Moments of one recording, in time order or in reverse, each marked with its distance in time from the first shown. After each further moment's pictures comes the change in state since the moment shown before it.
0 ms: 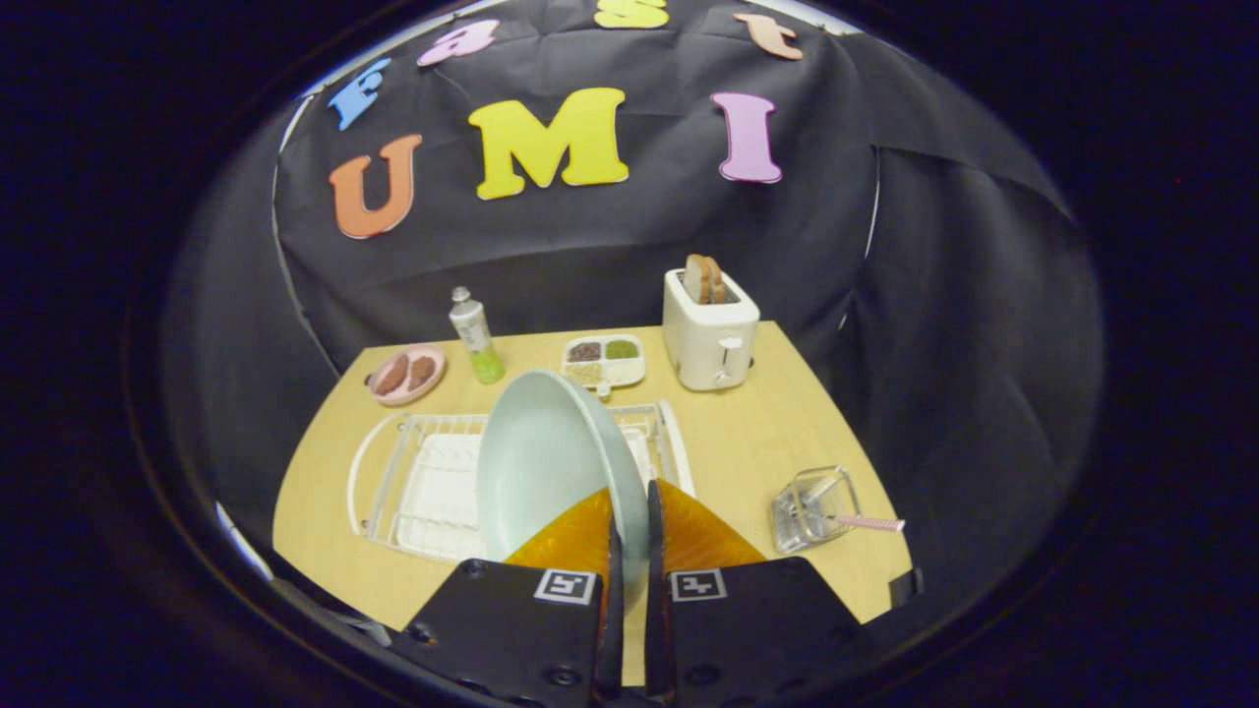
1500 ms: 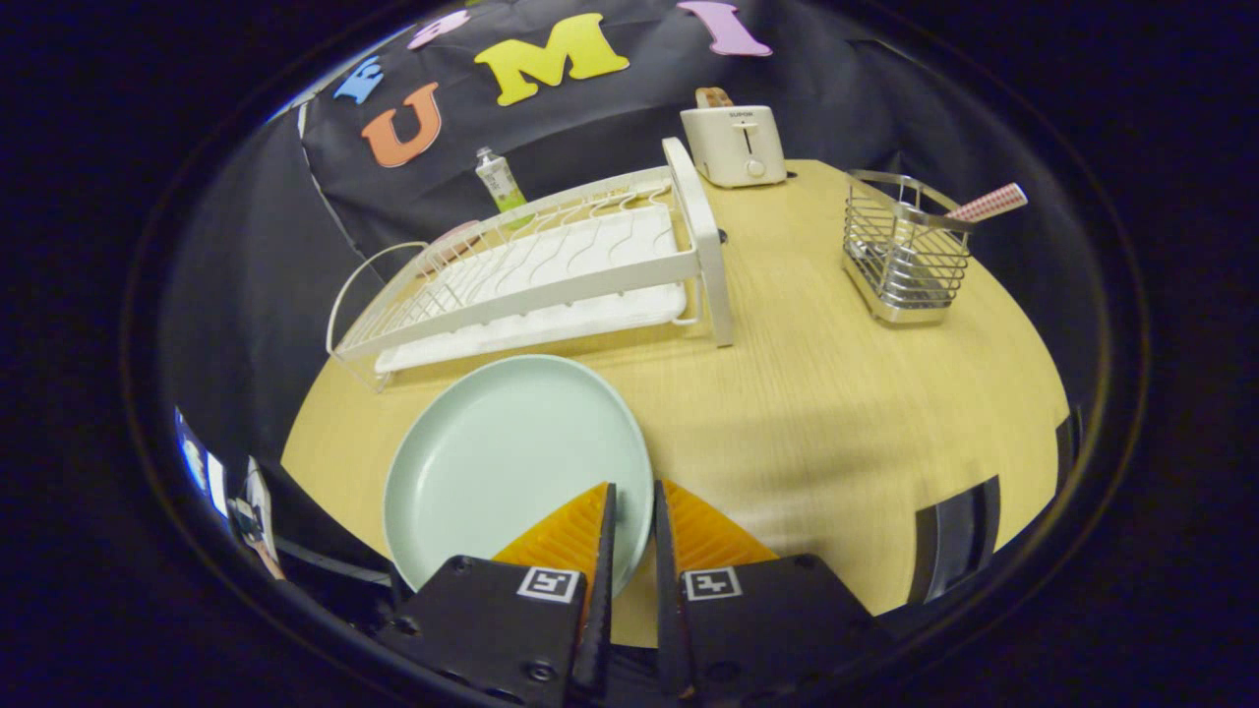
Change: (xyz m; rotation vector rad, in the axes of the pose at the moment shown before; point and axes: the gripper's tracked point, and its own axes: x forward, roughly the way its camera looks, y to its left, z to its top) arm 0.094 -0.063 -0.241 -0.013 0.181 0.118
